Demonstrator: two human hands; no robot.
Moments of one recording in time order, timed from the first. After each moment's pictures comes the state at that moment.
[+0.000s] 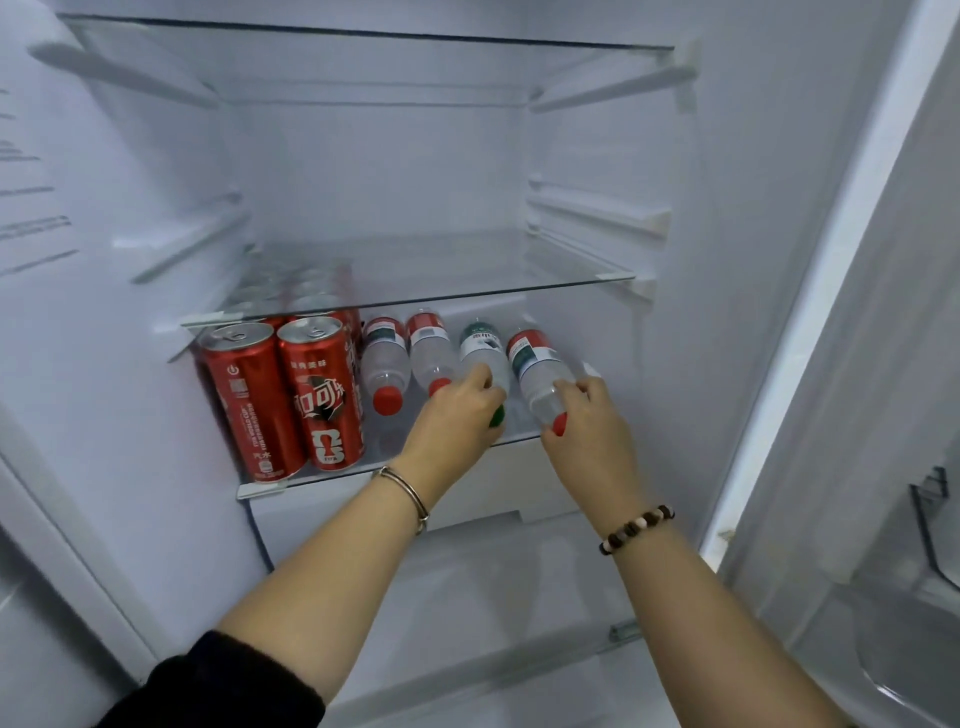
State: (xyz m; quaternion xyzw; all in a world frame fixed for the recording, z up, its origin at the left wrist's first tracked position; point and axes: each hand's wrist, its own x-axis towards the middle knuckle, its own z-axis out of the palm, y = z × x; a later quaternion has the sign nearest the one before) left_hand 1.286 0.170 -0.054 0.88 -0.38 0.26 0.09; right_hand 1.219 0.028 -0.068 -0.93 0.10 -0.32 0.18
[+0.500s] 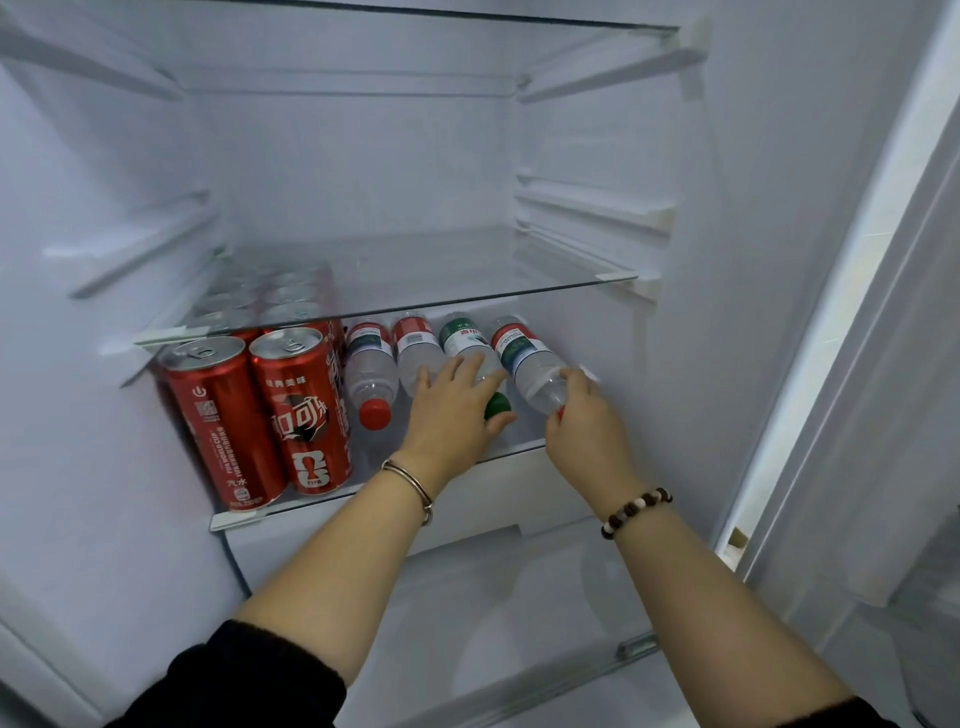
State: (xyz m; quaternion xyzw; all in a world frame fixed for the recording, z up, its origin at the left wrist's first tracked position) left_hand 1.328 0.156 -0.066 0.92 -0.33 0.21 0.06; right_hand 1.253 0.013 -0.075 -0.92 0.11 -0.31 0.23
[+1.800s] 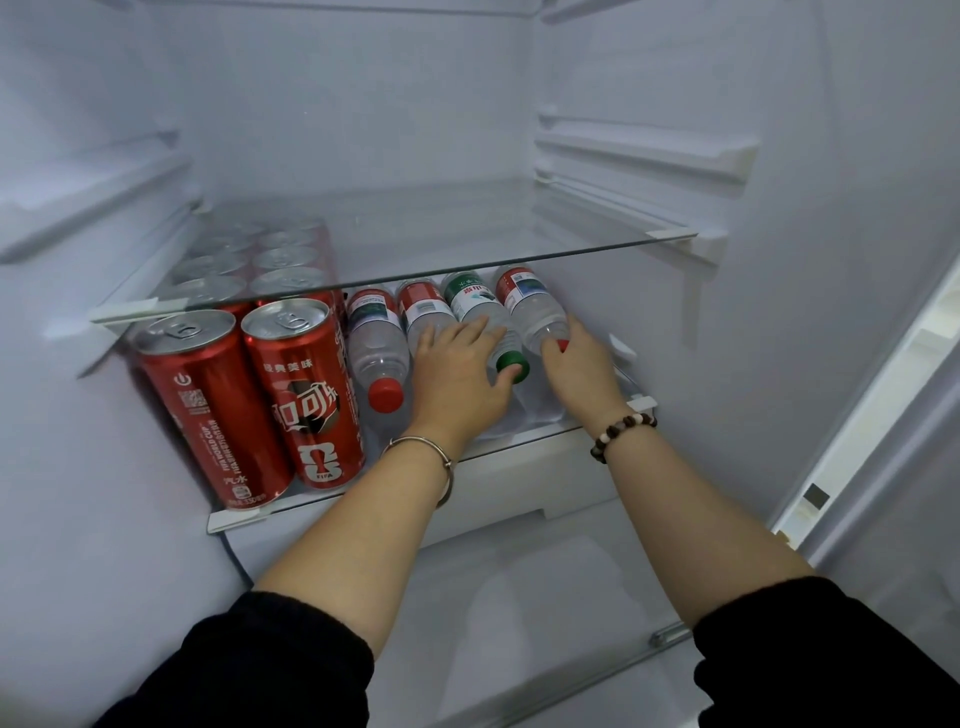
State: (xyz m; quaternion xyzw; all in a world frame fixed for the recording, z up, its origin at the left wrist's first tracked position) left_hand 1.362 0.160 -0.075 0.89 -0.30 0.26 0.21; right_hand 1.332 0.016 -0.072 -0.85 0.17 -0.24 0.43
